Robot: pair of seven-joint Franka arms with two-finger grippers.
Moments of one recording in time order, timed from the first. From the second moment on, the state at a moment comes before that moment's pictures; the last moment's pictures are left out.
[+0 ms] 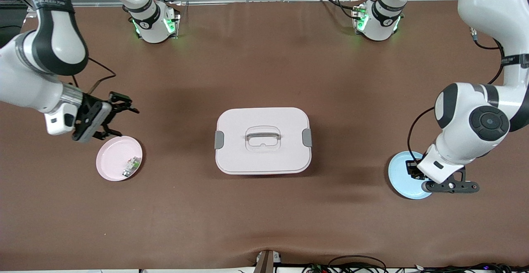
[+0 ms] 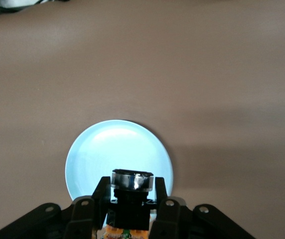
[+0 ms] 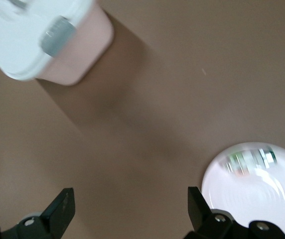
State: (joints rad) left arm 0.05 0.52 -0.14 -1.61 0.25 2.28 -0.14; right arm 0.18 0.10 -0.24 -1.99 0.41 1.99 -0.94
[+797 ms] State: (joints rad) left arm 0.15 0.64 -0.15 -1.66 0.26 2.41 0.64; right arm 0.13 0.07 -0.23 -1.73 0.13 1.73 0.03
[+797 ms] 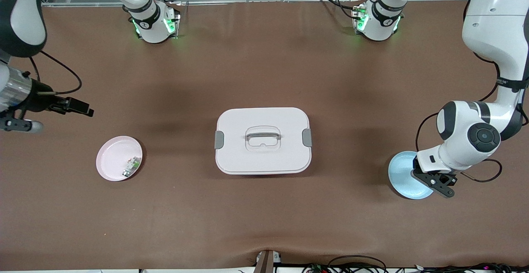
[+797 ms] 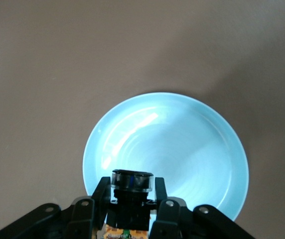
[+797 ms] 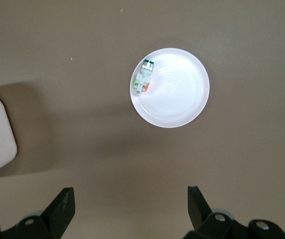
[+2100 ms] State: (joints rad) left arm 0.16 0.59 -0.16 -1.52 -0.10 2.14 0.92; right arm 0.13 0.07 -0.23 -1.50 0.02 1.62 -0.01
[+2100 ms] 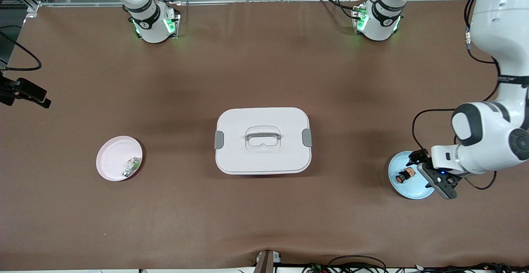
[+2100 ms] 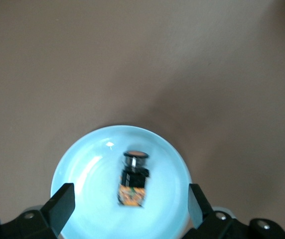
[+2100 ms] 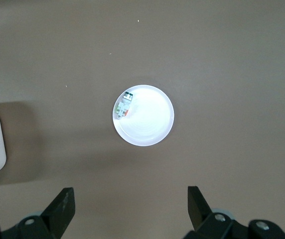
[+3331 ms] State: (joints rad) left arm 0.12 0.13 -0.23 -1.51 -0.05 1.60 -0.11; right arm -0.05 0.03 -0.05 -1.53 0.01 1.61 -0.01
